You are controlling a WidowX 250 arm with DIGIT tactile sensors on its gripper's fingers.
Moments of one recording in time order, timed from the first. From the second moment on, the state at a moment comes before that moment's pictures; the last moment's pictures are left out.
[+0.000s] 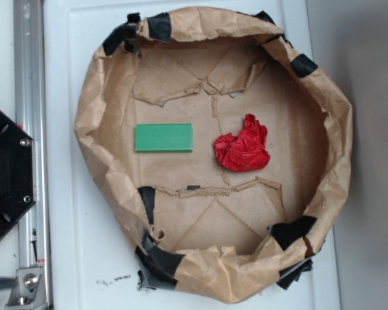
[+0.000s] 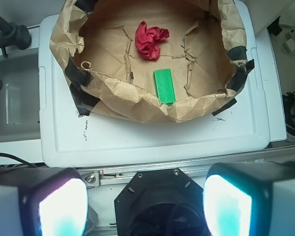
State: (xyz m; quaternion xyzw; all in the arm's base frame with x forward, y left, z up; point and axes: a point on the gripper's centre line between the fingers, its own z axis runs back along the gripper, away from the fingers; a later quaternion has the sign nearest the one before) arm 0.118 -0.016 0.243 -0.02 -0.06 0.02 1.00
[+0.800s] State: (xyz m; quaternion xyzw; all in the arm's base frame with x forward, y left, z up) arm 0.207 0.013 0.149 0.01 -0.06 0.02 1.00
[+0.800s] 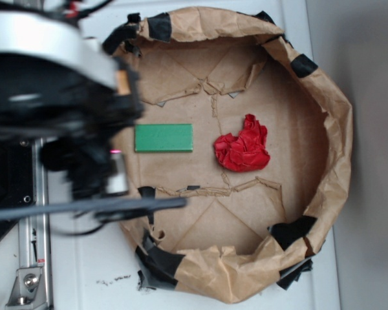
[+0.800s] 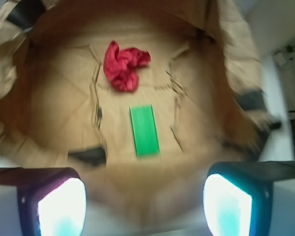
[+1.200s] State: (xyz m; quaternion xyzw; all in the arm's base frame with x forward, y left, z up) arm 0.272 0.011 0.076 -0.03 -0.06 0.01 1.00
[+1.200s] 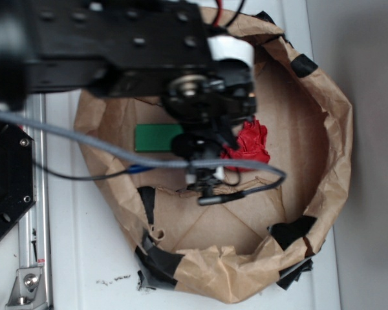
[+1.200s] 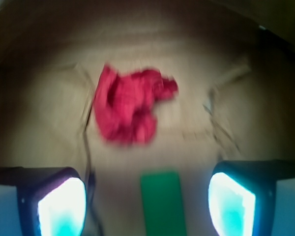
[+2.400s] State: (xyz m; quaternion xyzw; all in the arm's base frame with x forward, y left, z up) arm 0.316 -0.003 0.047 0.06 -0.06 -0.05 1.00
